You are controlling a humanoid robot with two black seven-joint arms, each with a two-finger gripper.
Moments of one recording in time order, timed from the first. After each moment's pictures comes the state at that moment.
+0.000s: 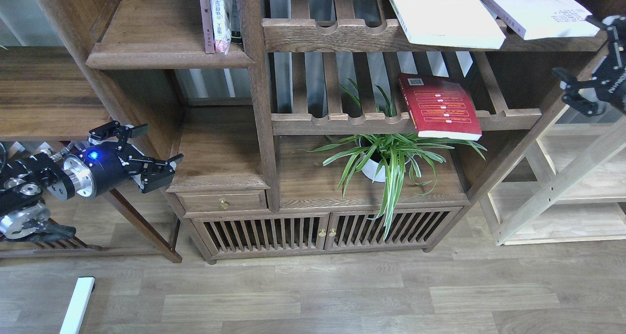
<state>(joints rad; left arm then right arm) -0.73 0.75 -0.32 -1.19 0.60 -0.13 -0.11 1.05 -1.09 -0.01 1.01 -1.30 -0.40 0.47</state>
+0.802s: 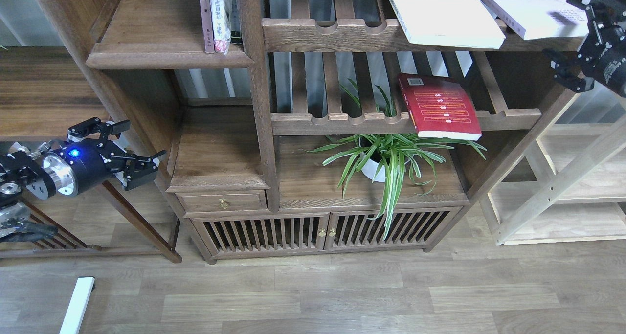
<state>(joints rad) -0.73 0.79 -0.33 -1.18 0.60 -0.13 -0.13 1.15 -0.95 -0.02 0.79 -1.37 -0.29 0.47</state>
